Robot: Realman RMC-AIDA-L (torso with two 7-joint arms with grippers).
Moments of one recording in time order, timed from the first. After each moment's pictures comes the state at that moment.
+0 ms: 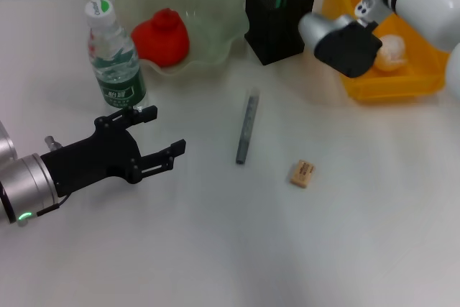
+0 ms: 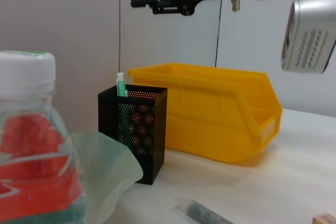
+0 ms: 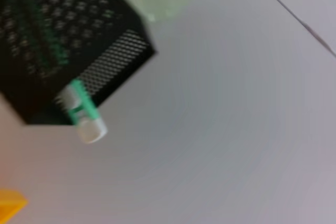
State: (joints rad) left arm -0.44 -2.07 0.72 0.30 1.74 1.36 -0.81; right arm 0.60 2.09 -1.80 -0.98 -2.42 0.15 0.52
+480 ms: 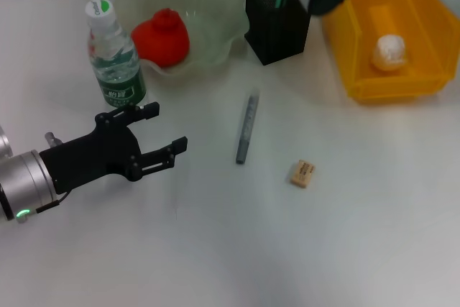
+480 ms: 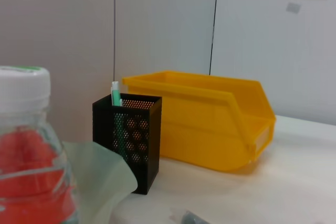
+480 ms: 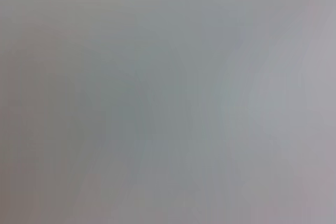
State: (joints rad) left arm -0.44 -2.06 0.72 0.31 1.74 1.39 -0.82; right arm 0.59 2.08 -1.75 -1.14 -1.64 0.12 0.53
